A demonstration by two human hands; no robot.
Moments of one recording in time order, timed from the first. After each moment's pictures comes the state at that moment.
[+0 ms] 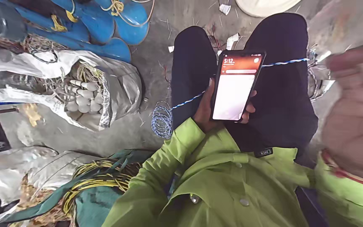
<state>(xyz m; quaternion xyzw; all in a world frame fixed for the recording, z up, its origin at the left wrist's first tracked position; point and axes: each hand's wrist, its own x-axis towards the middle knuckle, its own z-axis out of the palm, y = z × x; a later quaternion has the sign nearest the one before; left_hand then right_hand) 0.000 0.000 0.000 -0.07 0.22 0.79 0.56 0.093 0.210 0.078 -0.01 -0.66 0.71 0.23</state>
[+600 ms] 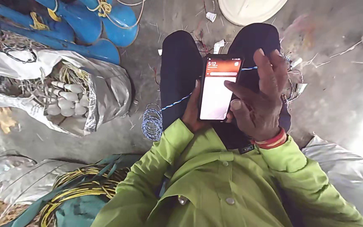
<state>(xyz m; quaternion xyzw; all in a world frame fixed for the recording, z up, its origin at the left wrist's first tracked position) 0.006 -0.005 0.009 -0.09 0.32 0.82 0.46 0.070 0.165 0.035 0.02 -0.90 0.38 0.21</state>
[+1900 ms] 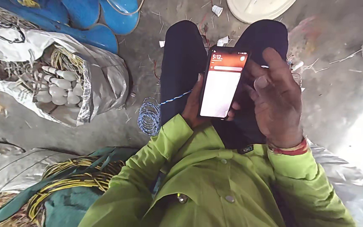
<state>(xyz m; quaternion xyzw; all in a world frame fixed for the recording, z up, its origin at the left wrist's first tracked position) -0.004 0.000 -0.010 -0.06 0.20 0.84 0.51 0.072 0.175 0.062 -0.13 -0.63 0.76 0.01</state>
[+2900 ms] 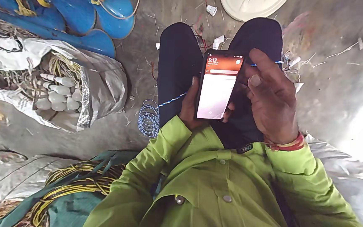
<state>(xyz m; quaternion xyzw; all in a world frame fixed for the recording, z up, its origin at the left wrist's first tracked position) -0.003 -0.003 -0.008 -0.04 0.18 0.84 0.50 0.072 0.176 0.059 -0.10 -0.65 0.75 0.02</state>
